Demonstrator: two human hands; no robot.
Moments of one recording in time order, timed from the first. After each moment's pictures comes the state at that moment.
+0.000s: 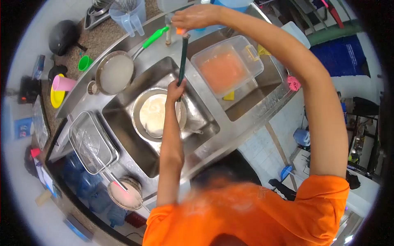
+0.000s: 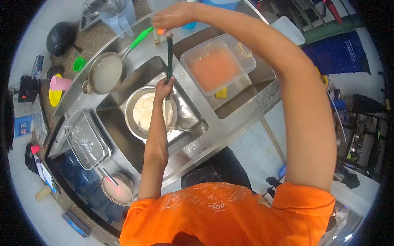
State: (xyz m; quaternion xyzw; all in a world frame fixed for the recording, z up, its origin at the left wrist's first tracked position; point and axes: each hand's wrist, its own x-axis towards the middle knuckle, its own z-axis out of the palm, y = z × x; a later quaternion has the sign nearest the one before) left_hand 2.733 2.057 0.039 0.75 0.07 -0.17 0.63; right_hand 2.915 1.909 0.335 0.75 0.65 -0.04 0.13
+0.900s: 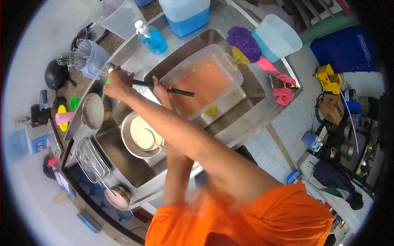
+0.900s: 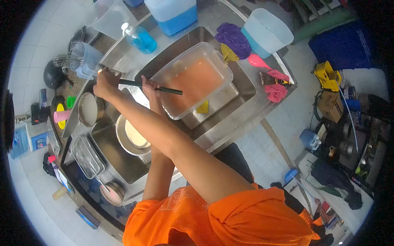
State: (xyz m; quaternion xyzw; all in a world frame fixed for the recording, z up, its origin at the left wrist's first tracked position) left_hand 2.716 1.837 0.089 0.78 0.27 0.11 0.55; right_hand 2.873 1.942 0.268 0.86 0.01 -0.08 -0.50
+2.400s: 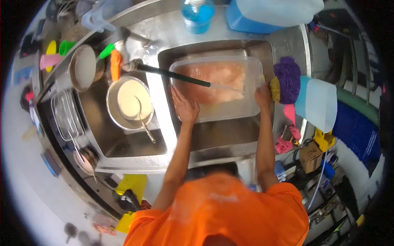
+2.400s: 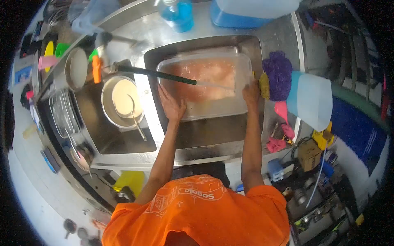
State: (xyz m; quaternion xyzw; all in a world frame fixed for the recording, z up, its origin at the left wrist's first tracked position) left_hand 2.748 1.819 0.052 0.92 0.29 0.02 0.27; right_hand 2.887 1.522 0.001 0.96 -0.06 -0.17 -0.19
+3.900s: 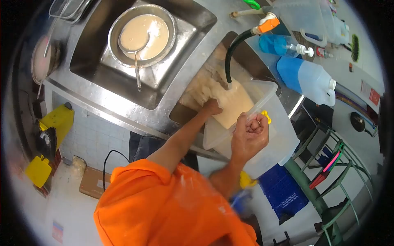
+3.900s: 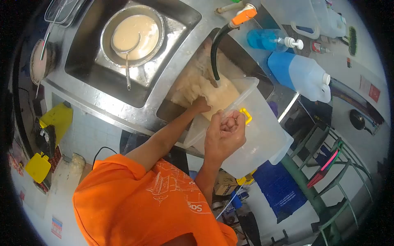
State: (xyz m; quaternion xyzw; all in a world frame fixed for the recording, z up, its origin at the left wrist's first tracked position) left_hand 2.729 1.706 -0.025 0.72 0.29 -0.28 0.56; right_hand 2.729 1.770 0.308 0.90 0.05 -0.08 -0.44
